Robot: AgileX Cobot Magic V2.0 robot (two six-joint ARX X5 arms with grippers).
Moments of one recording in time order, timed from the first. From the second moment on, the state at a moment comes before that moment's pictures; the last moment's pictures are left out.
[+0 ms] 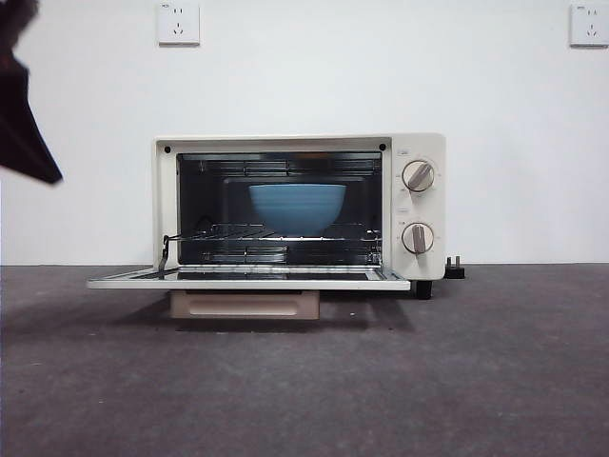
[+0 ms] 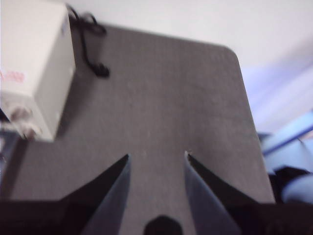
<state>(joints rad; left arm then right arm) 0.02 1.35 1.00 -0.79 0.68 0.01 0.10 1.33 1.94 -1.23 0.24 -0.15</state>
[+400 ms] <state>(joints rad) 0.06 1.68 1.00 -0.67 0.74 -0.03 -0.03 0.96 1.42 -1.07 0.04 -0.18</state>
